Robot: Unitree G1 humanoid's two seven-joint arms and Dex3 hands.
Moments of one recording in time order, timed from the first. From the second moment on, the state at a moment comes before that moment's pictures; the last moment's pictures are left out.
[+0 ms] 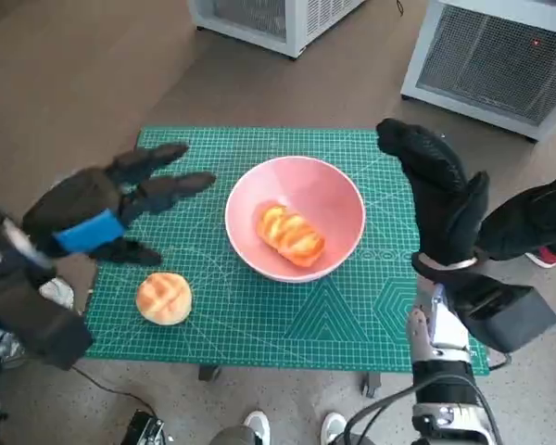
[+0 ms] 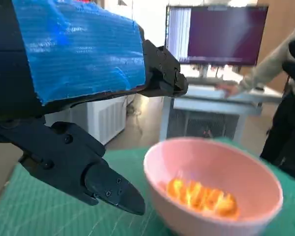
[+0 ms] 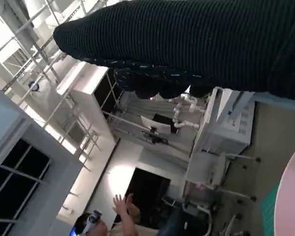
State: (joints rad) left arm -0.42 0.88 0.02 0.17 0.17 -0.66 -0.50; right arm -0.60 -0.05 -0.13 0.52 0.31 -0.76 0.43
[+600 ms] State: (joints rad) left arm -0.27 0.91 0.08 0.18 0.06 -0.65 -0.61; right arm -0.60 -0.04 -0.12 0.53 0.31 -0.76 0.44
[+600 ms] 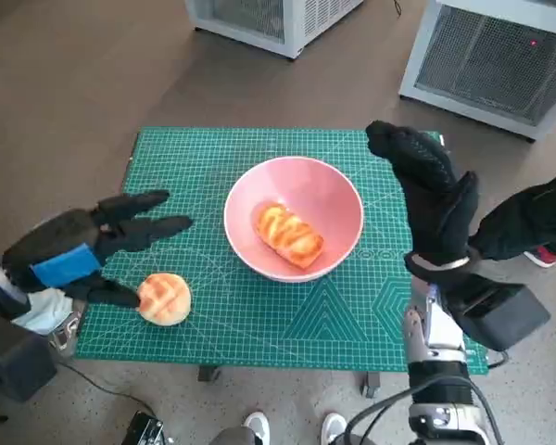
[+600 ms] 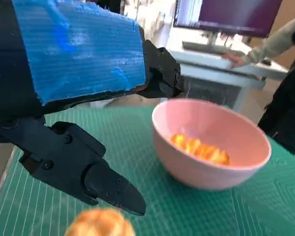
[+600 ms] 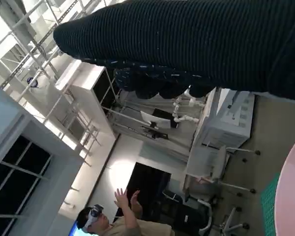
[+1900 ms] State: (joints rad) left arm -0.23 0.81 -0.10 0.31 0.28 -0.52 -0.57; right arm -0.60 -0.06 -0.14 0.54 0.32 -0.75 0.45
